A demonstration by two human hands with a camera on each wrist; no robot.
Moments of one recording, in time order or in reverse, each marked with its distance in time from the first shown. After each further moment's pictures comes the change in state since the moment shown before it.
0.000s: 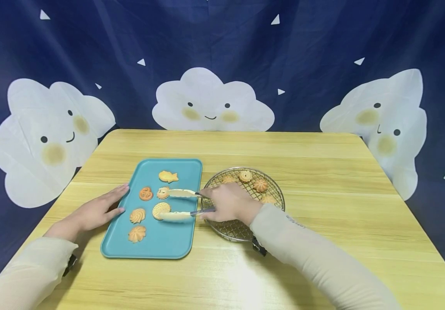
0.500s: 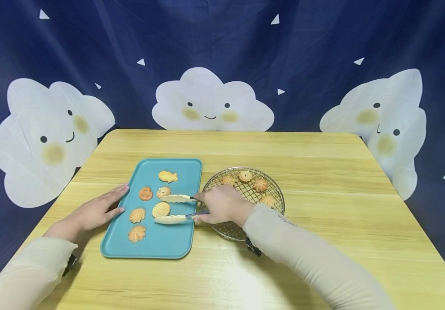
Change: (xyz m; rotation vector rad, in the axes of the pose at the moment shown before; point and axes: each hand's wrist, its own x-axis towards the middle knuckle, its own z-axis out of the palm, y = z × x) left_hand 0.000 0.002 -0.001 0.004 -0.006 0.001; right_hand 0.010 -0.011 0.003 -0.012 -0.053 -0.024
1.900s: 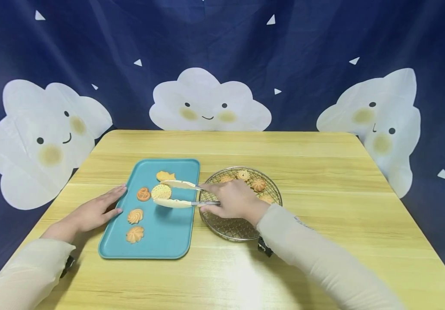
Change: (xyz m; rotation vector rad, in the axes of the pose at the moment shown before) left_hand -0.001 -0.001 0.001 -0.004 0.000 0.010; right_hand -0.028 0.020 -0.008 -0.038 0.278 -0.043
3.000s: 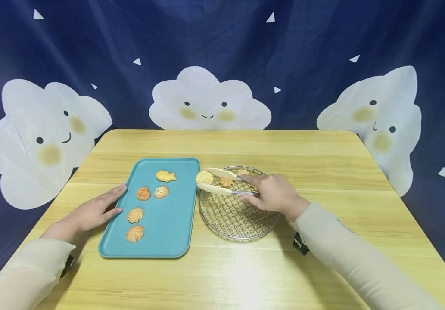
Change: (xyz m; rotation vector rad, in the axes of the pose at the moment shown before) left_hand 0.000 0.001 0.000 -0.009 -0.005 -0.011; right_hand -0.060 0.055 -0.024 -0.036 0.023 0.145
